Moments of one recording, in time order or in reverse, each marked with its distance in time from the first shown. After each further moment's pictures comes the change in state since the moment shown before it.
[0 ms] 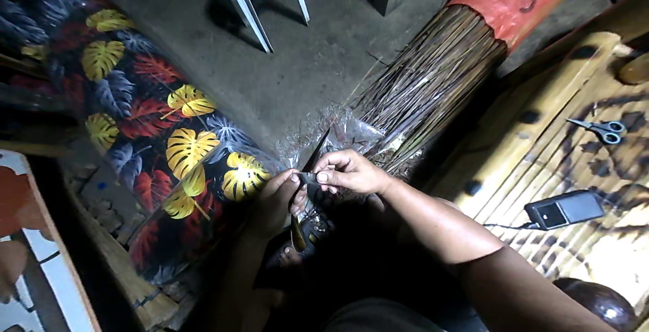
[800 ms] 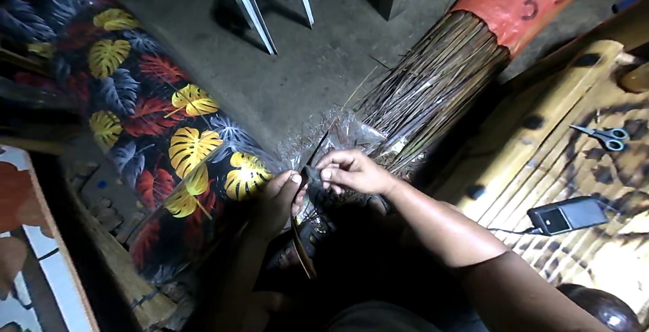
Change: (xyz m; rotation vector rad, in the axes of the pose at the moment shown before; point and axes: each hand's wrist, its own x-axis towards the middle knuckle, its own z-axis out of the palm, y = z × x) left_hand -0.004 0.000 -0.003 0.201 0.121 0.027; right_hand 0.001 -0.004 -0.002 -0.044 0.043 0.055
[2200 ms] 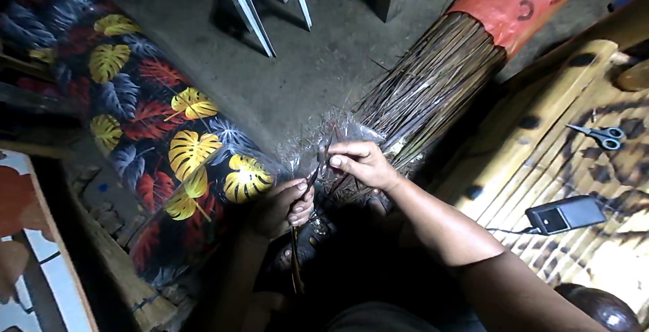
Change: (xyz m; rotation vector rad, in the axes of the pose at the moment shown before) left_hand 0.010 -0.007 -0.009 -0.437 -0.464 -0.182; right_hand -0.001 -0.008 -0.013 -0.169 0.189 -0.341
